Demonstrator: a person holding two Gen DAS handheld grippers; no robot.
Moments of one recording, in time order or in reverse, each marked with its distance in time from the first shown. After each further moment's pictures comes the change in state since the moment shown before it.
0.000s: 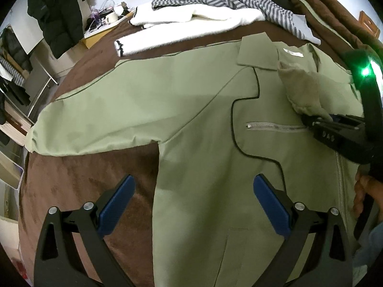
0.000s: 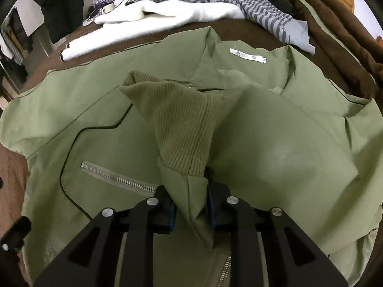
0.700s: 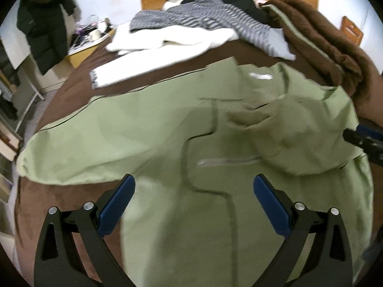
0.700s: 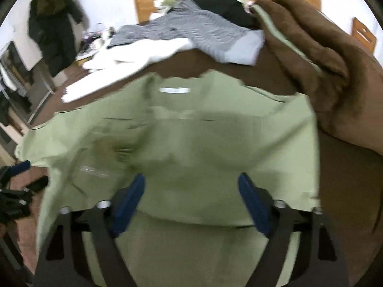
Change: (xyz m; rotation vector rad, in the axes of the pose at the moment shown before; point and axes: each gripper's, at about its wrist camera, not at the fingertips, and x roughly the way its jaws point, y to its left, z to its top) left arm -0.037 -0.049 0.040 0.037 -0.094 -0.123; right arm -0.114 -0.136 -0.025 0.111 -0.114 0.008
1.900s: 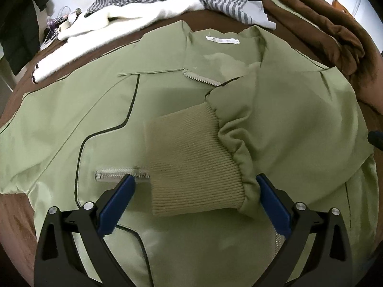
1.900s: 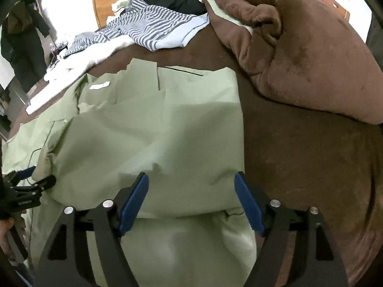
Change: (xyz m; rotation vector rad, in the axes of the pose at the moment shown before) left arm 0.105 -0.083 -0.002 0.044 0.090 -0.066; right arm 0.013 -0.118 -0.040 0.121 0.003 -0.083
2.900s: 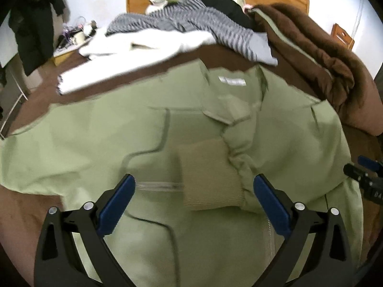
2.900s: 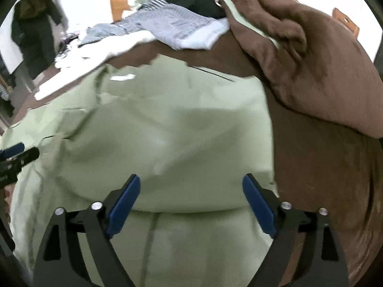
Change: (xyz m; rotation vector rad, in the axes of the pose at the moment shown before) left arm -0.070 0.032 0.004 -0.061 -0.150 0.007; right arm -0.013 0.055 -0.004 -0.097 -0.018 0.005
